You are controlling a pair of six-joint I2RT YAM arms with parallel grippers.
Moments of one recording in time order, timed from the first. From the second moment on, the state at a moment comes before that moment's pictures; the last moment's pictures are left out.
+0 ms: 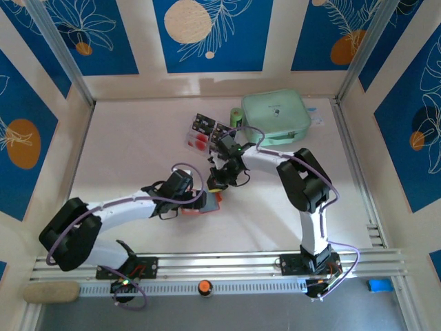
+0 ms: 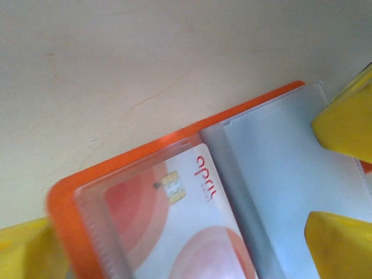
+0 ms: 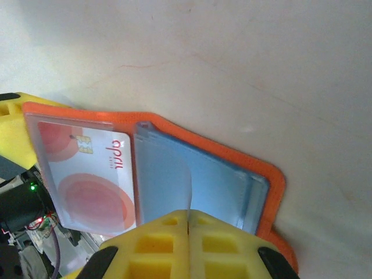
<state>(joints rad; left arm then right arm) -0.74 1.35 0.61 -0.24 -0.08 -0.60 0.65 1.99 1.31 -0.59 -0.63 0.45</state>
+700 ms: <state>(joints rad) -0.74 1.32 0.63 -0.29 -0.09 -0.61 0.55 1.81 1.18 -0.65 -0.65 0.40</state>
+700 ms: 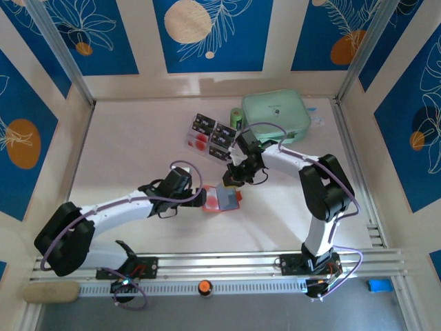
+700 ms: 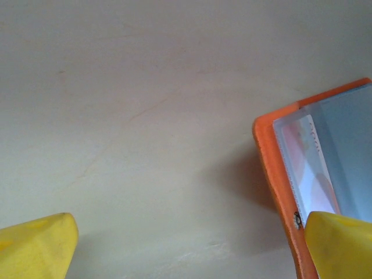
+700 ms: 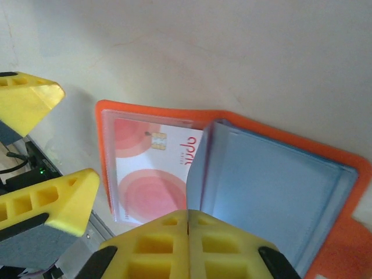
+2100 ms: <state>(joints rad) -0.72 1.21 0.57 -0.28 -0.10 -0.58 0.61 1.94 1.19 -0.39 -0.78 0.73</state>
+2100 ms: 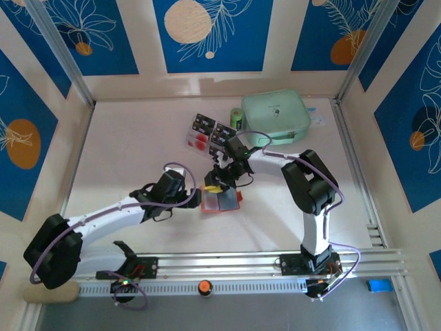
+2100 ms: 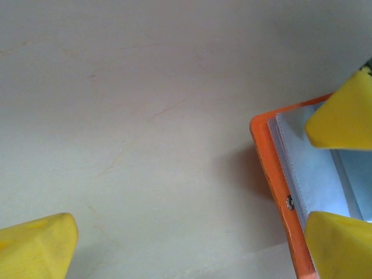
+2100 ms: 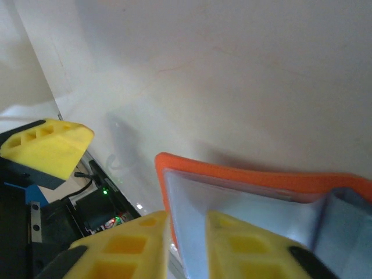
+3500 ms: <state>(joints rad) -0.72 1.32 0.57 -0.17 -0.01 -0.57 0.63 1.96 1.18 -0.39 -0.78 0.74</state>
